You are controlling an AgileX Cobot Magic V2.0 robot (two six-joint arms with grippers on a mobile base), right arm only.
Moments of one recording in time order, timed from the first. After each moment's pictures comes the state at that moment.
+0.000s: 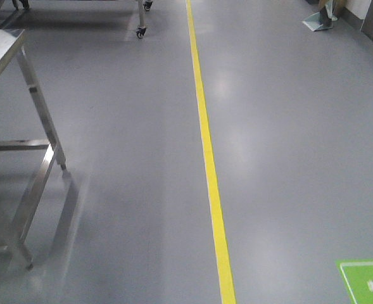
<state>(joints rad) 0.02 0.07 -0.41 0.01 0.68 -0.01</state>
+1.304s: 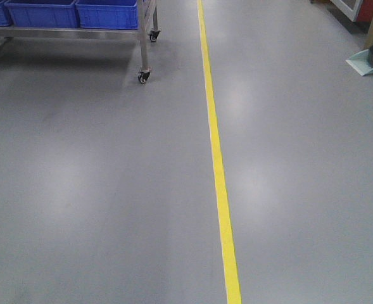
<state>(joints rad) 0.02 0.07 -0.41 0.01 0.68 -0.01</state>
